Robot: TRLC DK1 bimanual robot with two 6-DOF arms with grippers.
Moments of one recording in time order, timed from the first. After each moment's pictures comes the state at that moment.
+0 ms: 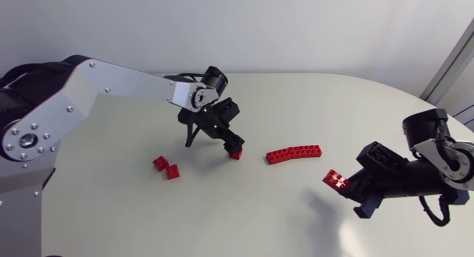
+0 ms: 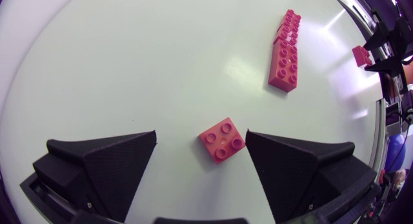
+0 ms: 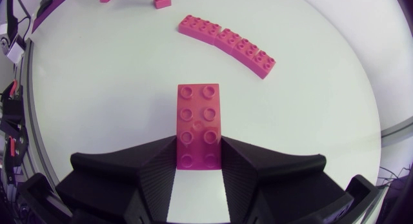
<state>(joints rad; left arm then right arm) -0.51 2.18 1.58 -0.51 0.22 0.34 -0.10 1.20 0.57 -0.44 -0.35 -0.78</state>
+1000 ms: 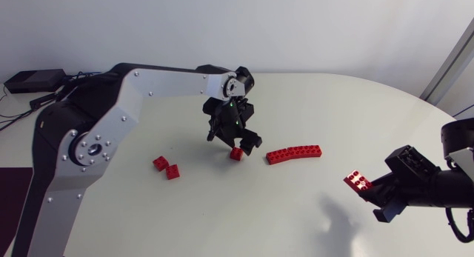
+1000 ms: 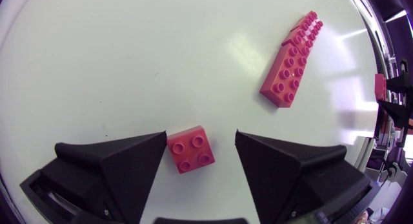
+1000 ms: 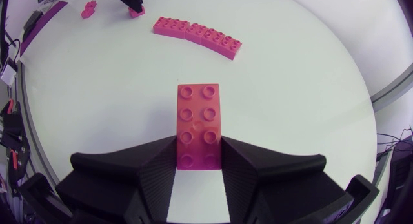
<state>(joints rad) -0.59 2.38 1.96 -0.91 0.14 0.07 -0.27 1.05 0.53 -0.52 -0.39 -0.79</state>
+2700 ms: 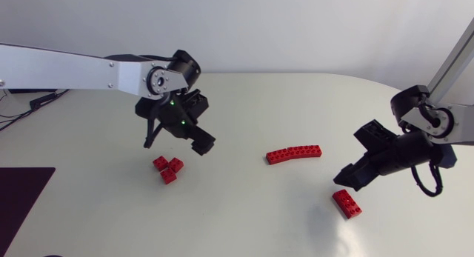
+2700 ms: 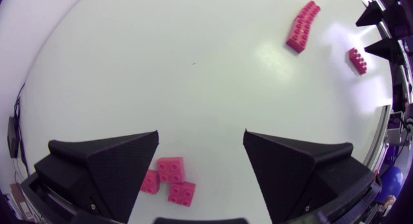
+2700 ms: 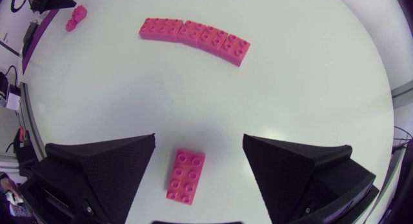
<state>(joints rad) -0.47 1.86 1.36 -0.70 0.02 0.24 -0.10 1.43 0.81 -0.58 -0.30 -0.60</state>
